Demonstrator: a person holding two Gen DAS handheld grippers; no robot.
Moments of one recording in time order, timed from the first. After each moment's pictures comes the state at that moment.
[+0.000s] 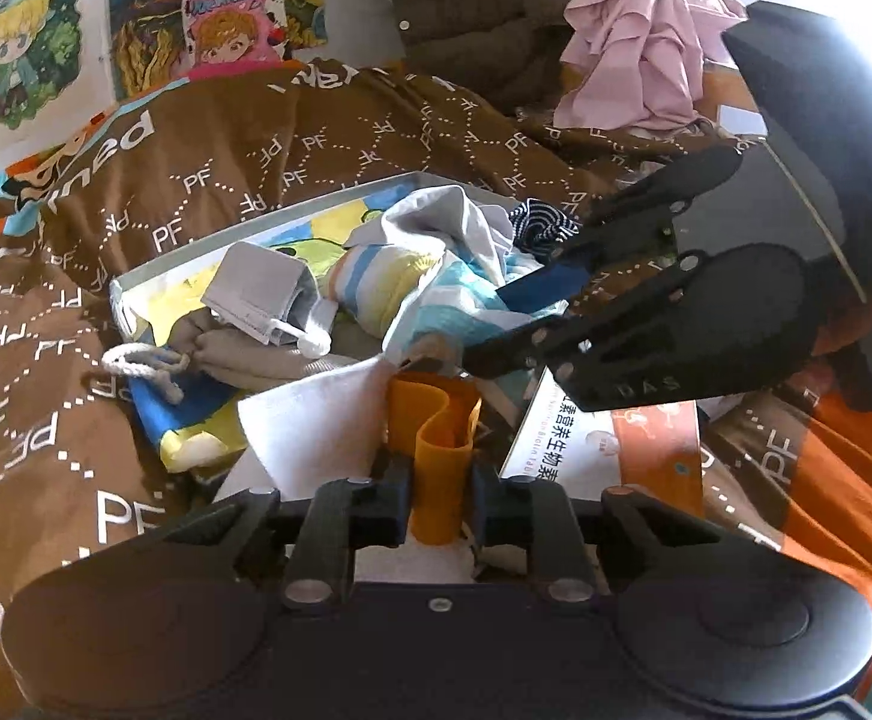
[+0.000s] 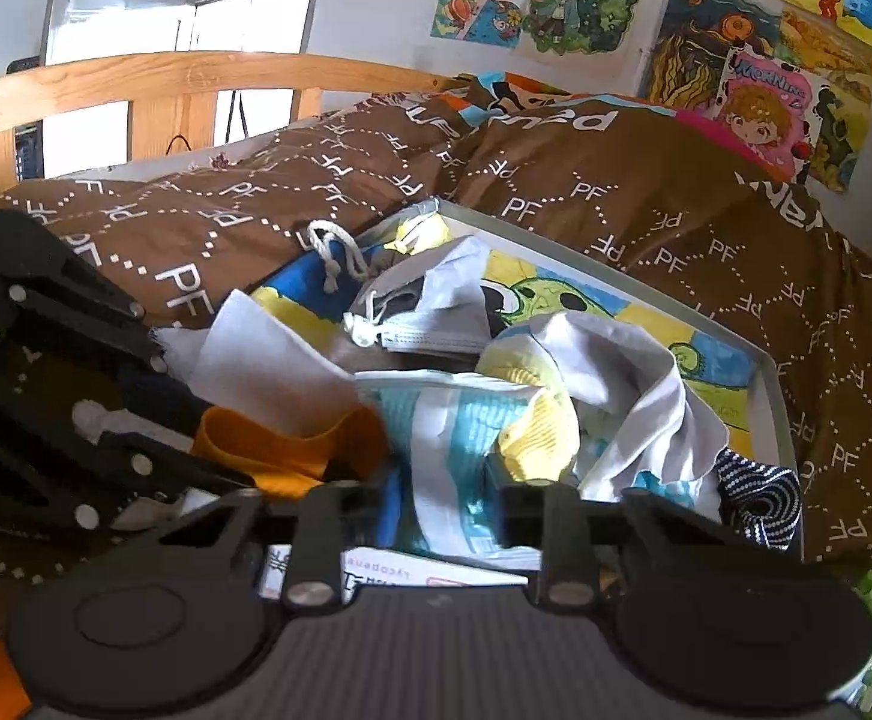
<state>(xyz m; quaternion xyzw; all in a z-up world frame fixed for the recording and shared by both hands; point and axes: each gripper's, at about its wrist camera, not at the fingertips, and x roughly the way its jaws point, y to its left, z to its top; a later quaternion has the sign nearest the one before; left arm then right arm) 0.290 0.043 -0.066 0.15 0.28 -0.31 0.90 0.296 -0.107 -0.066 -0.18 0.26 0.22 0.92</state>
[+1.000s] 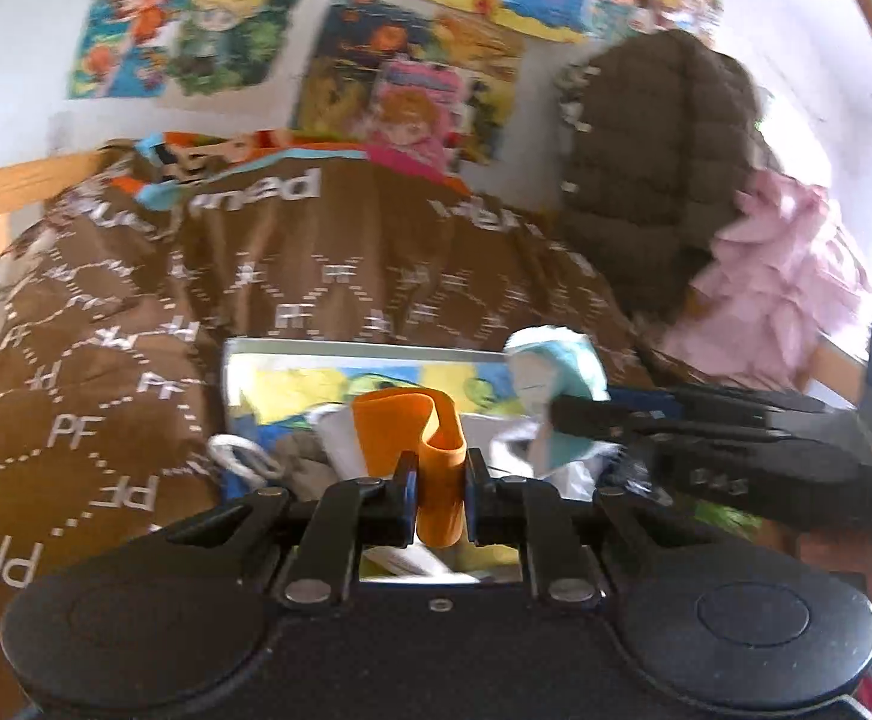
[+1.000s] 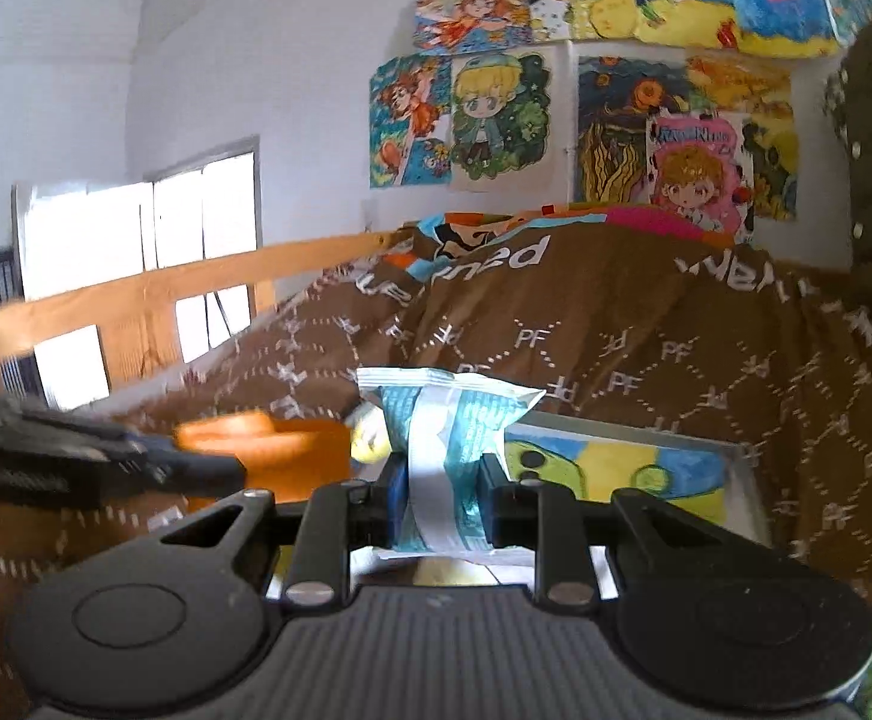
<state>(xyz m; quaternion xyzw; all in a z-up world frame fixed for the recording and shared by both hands) 0.319 0.075 -0.004 -0.07 0.22 -0.21 0.95 0.330 -0.143 -0.001 -0.02 0.16 0.23 0.96</state>
